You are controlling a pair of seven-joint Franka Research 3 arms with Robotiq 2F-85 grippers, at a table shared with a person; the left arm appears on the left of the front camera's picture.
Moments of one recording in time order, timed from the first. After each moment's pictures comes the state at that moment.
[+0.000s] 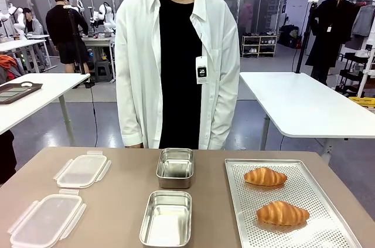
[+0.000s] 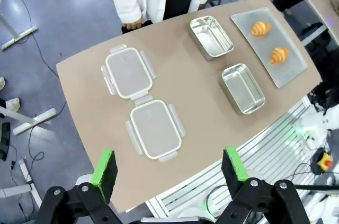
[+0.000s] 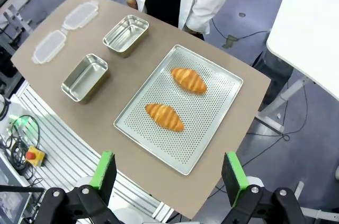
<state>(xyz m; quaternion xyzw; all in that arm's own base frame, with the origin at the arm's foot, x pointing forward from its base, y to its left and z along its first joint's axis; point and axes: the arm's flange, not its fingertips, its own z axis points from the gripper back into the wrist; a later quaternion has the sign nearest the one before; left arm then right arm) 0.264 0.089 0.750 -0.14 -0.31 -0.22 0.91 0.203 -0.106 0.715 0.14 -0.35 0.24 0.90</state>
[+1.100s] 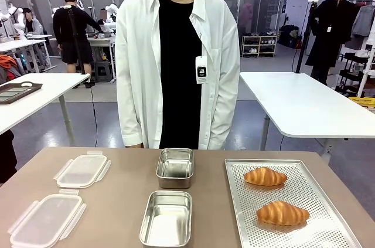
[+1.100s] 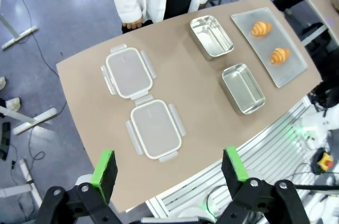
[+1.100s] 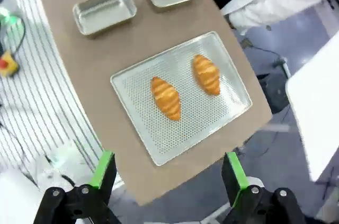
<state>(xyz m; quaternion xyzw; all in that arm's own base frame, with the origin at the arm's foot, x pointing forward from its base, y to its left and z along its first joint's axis) 0.265 0.088 0.750 -0.14 -0.31 -0.22 0.91 0.225 0.011 0.686 0.02 -0.26 0.50 0.83</state>
